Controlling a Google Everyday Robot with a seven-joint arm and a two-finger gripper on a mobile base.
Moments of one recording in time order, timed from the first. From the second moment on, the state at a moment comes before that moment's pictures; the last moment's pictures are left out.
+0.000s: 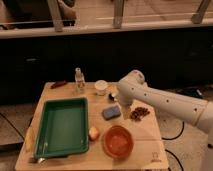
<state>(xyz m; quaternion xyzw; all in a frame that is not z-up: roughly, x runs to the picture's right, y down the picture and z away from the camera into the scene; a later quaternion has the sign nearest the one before) 0.101 0.114 0.832 -0.26 -0.08 -0.15 0.95</state>
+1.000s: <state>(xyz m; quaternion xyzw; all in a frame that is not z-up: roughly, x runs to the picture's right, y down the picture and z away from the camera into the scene) 0.094 0.113 0.863 -0.26 -0.10 -0.18 0.94</state>
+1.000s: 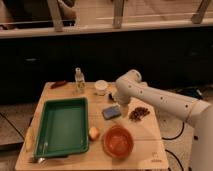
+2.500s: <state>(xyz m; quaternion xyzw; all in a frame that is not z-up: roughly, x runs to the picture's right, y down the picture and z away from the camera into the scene) 0.089 0.121 0.892 -0.27 -0.12 -0.19 0.94</state>
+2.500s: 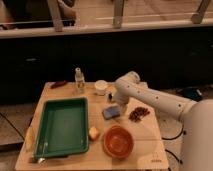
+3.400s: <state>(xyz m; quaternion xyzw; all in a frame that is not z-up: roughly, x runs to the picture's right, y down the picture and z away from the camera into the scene) 0.081 0.098 0.870 -0.26 -0.13 -0.19 0.94</state>
